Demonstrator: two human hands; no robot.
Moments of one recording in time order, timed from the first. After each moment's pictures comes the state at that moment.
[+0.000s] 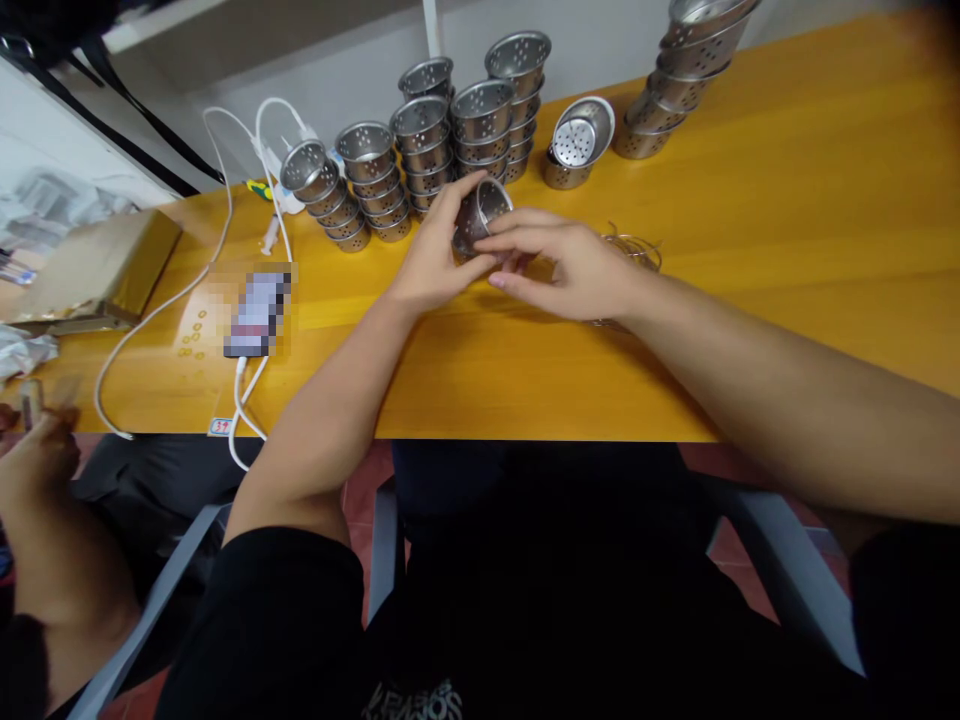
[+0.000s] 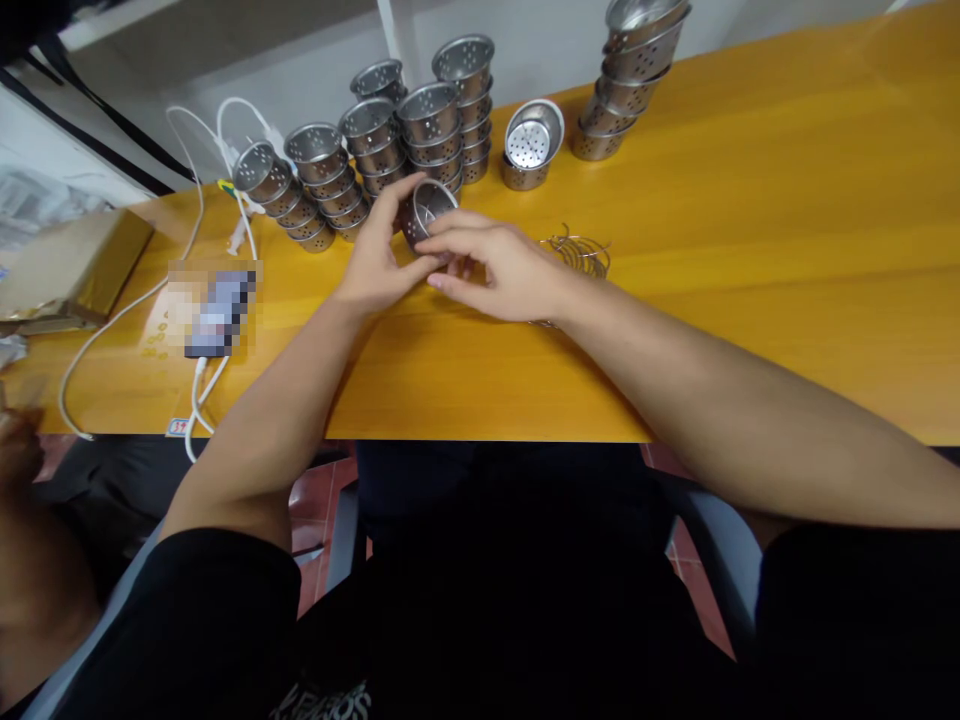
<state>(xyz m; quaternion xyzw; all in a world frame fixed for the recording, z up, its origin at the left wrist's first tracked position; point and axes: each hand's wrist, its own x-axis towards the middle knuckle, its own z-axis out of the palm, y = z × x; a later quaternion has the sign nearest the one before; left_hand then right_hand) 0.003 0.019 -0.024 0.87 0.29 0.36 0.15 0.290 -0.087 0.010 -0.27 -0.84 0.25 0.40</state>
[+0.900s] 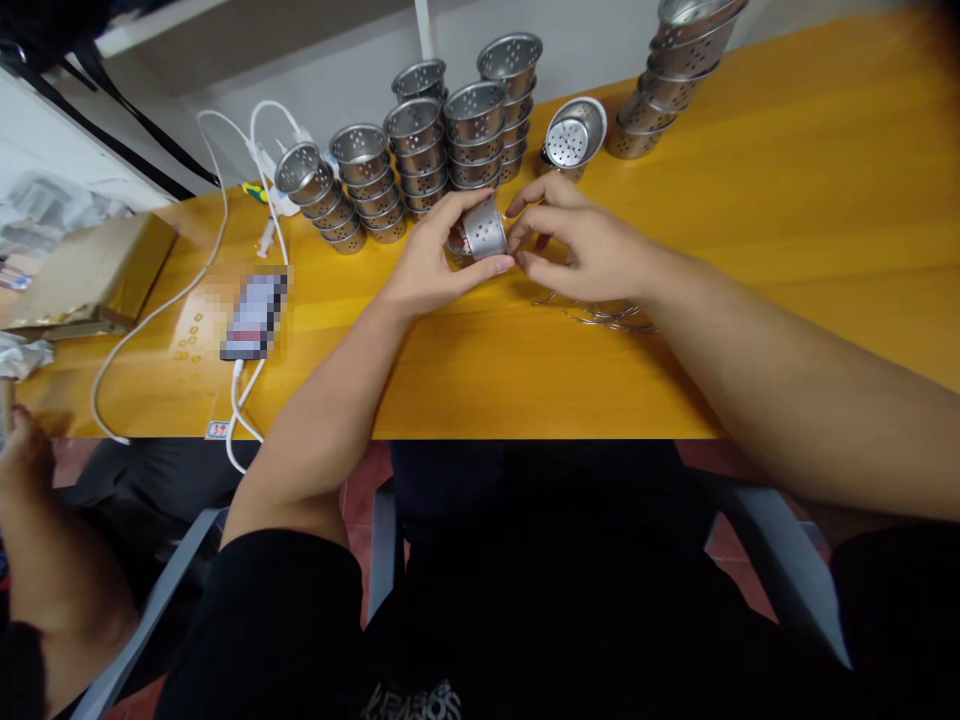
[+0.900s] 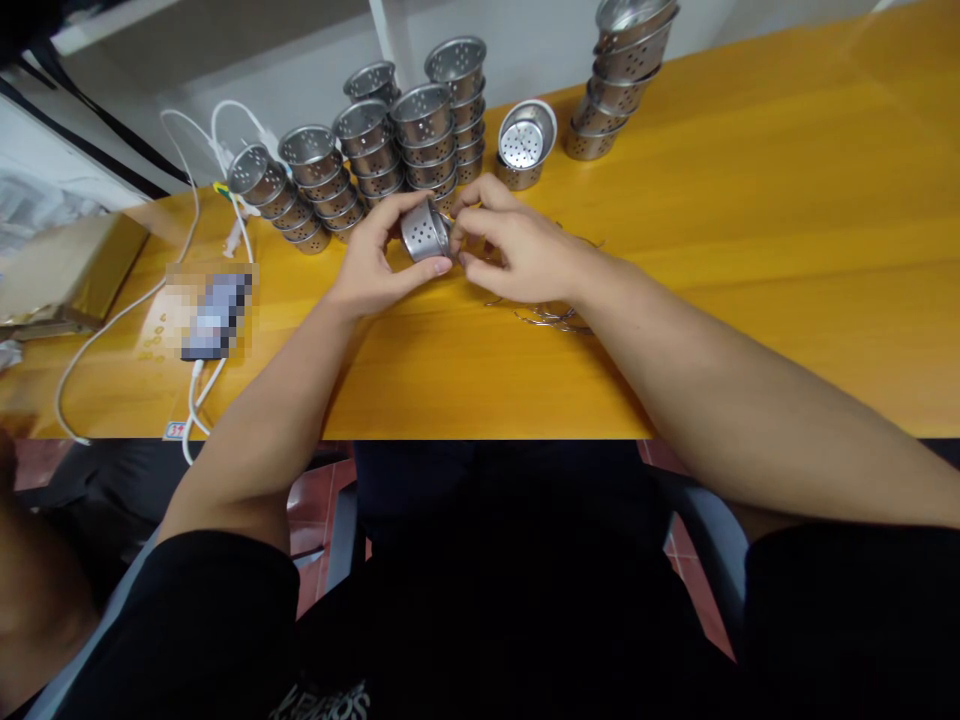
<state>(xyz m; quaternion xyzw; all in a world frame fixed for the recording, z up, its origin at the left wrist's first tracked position) 0.011 -0.010 -0.002 0.87 0.31 0.34 0.18 0.313 -0.087 0.038 -0.36 -0.84 0.24 0.32</state>
